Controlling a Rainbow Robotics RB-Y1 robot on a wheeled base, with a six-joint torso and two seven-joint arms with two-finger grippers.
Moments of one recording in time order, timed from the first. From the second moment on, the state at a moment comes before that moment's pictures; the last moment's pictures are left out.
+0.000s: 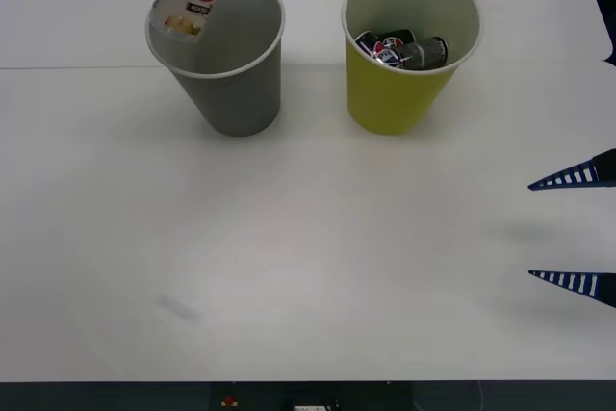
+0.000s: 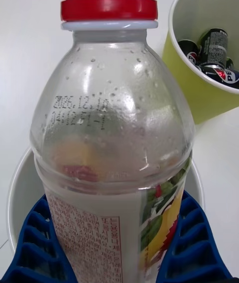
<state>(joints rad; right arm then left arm) 0.26 -1.13 -0.26 -2.01 1.31 -1.13 -0.09 -1.21 0.94 -0.52 -1.37 -1.74 -1.20 1.22</state>
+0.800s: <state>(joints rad) 0.26 -1.13 -0.26 -2.01 1.31 -1.13 -0.09 -1.06 1.03 -0.39 -1.41 -1.43 -1.19 0.94</state>
